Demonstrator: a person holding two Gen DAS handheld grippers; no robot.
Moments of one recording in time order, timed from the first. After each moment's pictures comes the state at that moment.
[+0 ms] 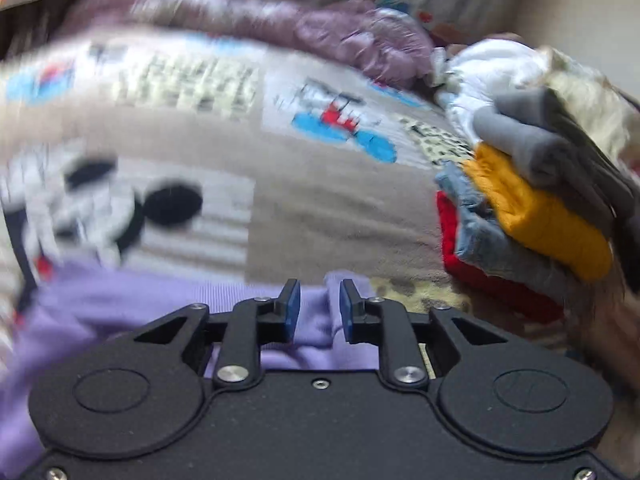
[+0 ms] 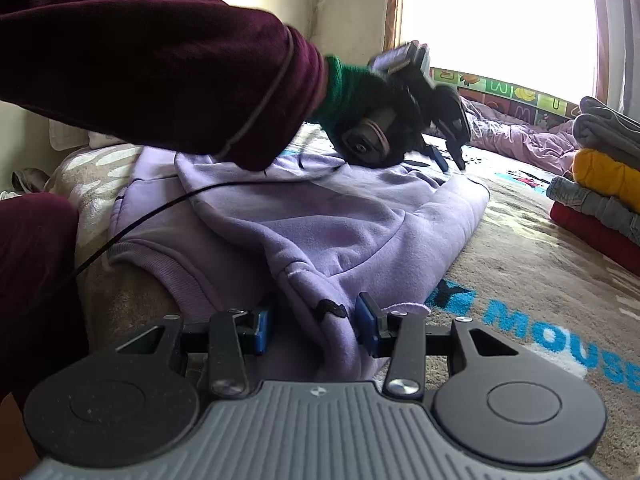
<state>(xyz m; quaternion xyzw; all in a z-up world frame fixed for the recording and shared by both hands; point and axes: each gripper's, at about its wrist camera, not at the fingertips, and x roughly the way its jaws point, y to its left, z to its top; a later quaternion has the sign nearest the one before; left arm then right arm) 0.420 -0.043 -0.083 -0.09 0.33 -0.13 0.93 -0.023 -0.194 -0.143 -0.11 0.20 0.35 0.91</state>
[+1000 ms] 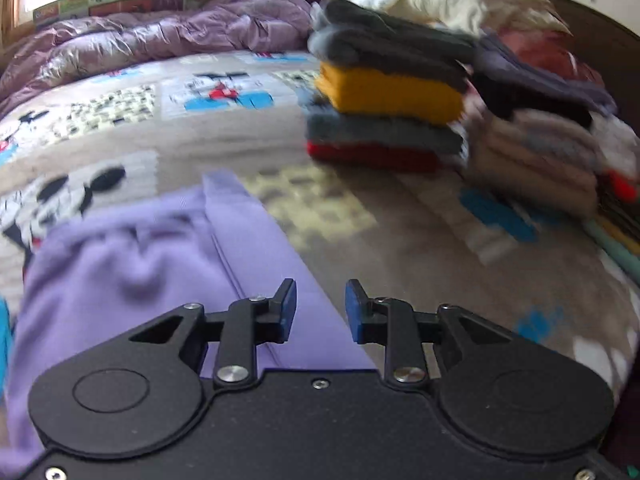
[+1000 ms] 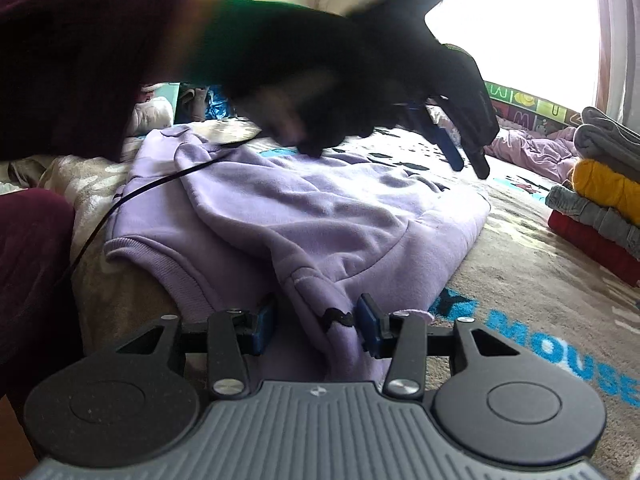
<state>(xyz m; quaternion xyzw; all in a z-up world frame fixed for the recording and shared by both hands) 0.258 -0.093 -0.091 0.03 0.35 -0.24 0.90 -0.027 -0.183 -0.140 -0.13 0.19 0.34 0.91</state>
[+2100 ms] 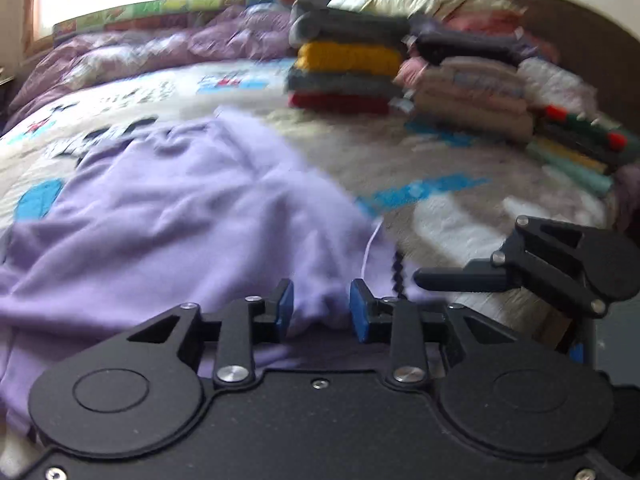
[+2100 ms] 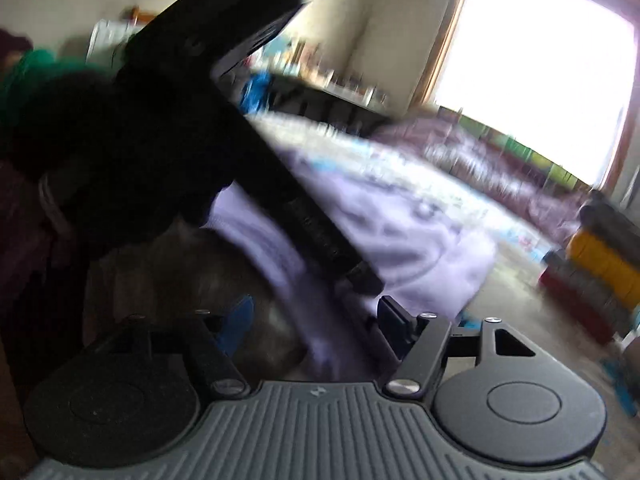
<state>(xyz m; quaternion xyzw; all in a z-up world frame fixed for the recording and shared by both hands) 0.087 -0.042 -0.136 0.04 0.31 -0.23 0.92 -0.102 -0.169 -0.132 -0.22 0.16 0.34 0.90</state>
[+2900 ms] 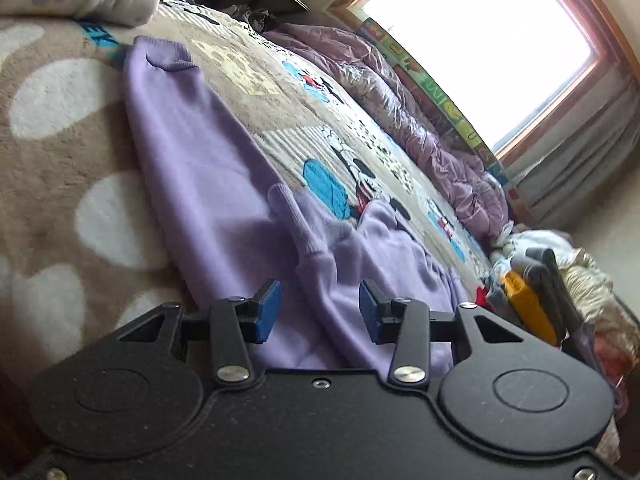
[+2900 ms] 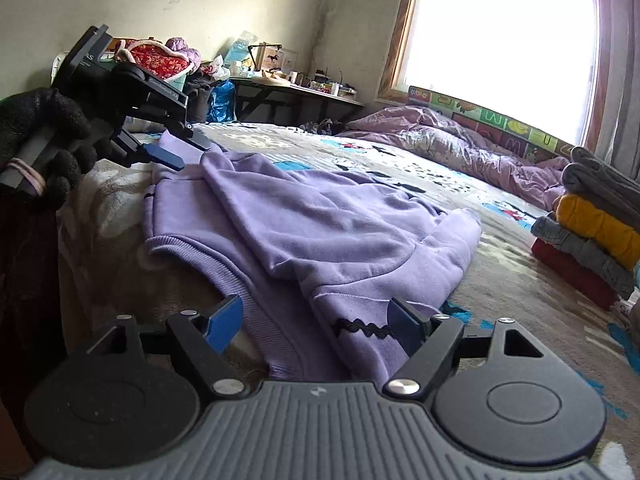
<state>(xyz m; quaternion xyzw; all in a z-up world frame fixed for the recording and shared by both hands) 0.084 0.155 -0.136 -0.39 0.22 0.04 0.89 -0.071 -0.176 -0.131 -0.16 0.17 0.33 0.92</state>
